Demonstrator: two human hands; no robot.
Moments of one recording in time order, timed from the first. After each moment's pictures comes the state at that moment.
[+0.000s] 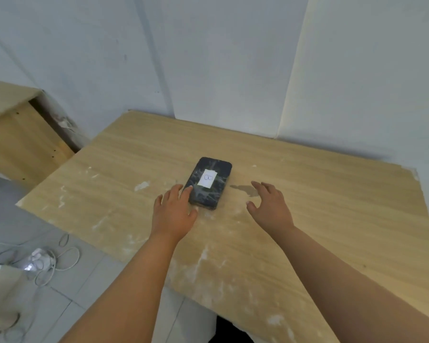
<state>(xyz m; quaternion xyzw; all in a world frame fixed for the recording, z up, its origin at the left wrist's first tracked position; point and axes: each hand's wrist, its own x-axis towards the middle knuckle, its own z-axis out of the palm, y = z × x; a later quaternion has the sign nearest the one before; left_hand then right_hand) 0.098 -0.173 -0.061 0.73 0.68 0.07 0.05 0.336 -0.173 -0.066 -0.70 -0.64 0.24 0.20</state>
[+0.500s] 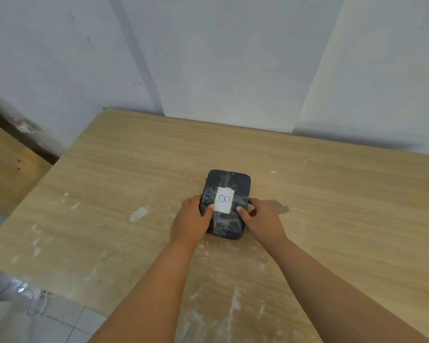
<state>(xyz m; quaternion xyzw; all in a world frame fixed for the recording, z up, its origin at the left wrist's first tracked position) 0.081 -0.056 -0.110 0.65 0.69 0.13 0.29 0.256 -0.087 -0.114 -0.74 -0.49 0.39 0.23</state>
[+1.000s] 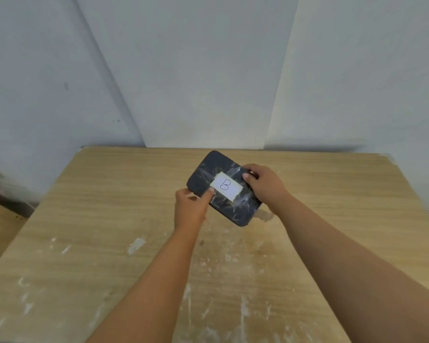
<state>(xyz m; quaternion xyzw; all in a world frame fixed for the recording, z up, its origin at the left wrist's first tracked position) 0.099 -0.025 -0.029 0.46 0.64 0.32 0.52 0.281 -0.044 -0.005 -0.74 -0.47 0.33 0.34</state>
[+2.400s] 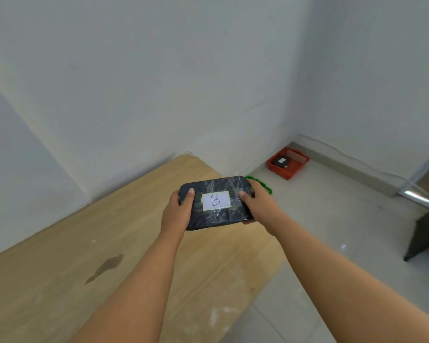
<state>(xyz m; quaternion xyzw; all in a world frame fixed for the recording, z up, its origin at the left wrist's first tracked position) 0.382 -0.205 -0.007 0.74 0.34 0.14 0.56 0.469 -0.387 0.012 -0.80 -0.10 0.22 0.56</state>
